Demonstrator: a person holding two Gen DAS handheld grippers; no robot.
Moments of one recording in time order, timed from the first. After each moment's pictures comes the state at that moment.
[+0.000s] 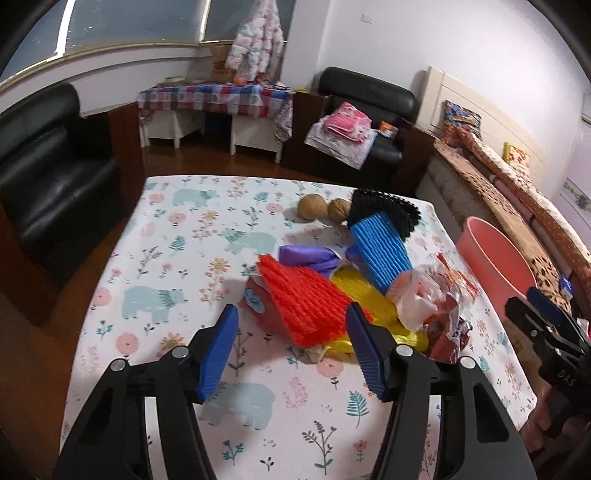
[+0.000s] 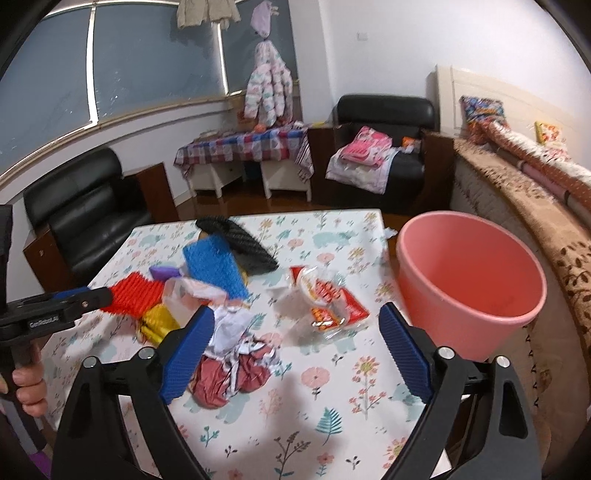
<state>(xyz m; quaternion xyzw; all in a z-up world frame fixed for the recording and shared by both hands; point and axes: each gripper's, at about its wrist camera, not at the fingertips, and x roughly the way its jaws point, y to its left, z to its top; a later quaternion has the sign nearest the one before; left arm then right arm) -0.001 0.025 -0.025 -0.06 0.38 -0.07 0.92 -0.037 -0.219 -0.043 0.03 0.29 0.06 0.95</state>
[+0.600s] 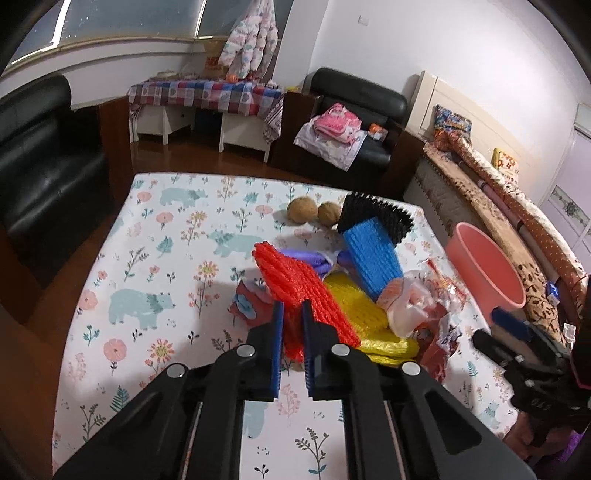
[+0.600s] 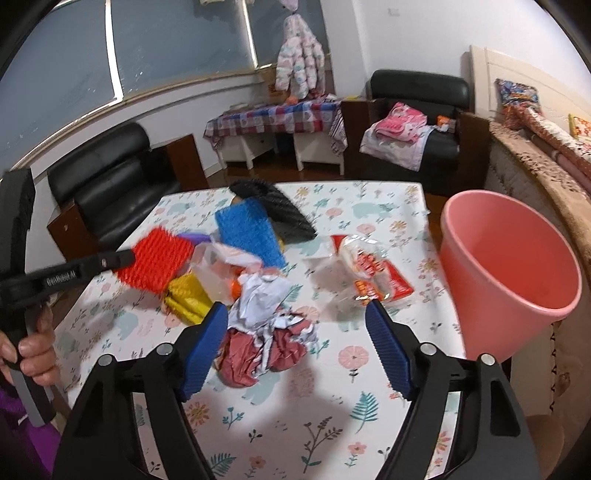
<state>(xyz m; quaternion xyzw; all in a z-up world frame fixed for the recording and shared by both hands) 0.003 0.033 -0.023 -0.08 0.38 -0.09 0.92 -0.029 -0.200 -0.056 0.03 0.34 0.13 0.93</state>
